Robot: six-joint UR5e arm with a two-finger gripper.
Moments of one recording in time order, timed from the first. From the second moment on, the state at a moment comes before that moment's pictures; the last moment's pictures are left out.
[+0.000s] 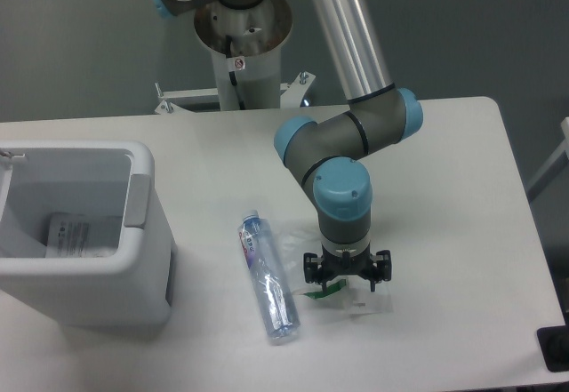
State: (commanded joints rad) arm 2.47 -2.16 -1.63 -0.71 1.61 0.50
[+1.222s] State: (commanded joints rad) arm 2.58 -1.75 -1.55 -0.71 1.15 0.29
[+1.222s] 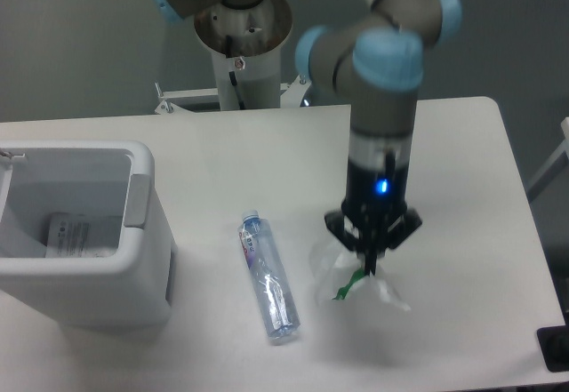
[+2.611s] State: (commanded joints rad) arm 2.14 -1.62 -1.56 -0.71 1.08 0.11
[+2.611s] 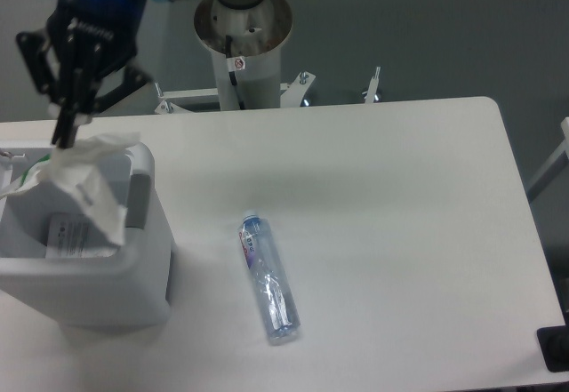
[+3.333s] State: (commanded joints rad) arm 2.08 -1.65 -1.67 -0.71 1.09 0.14
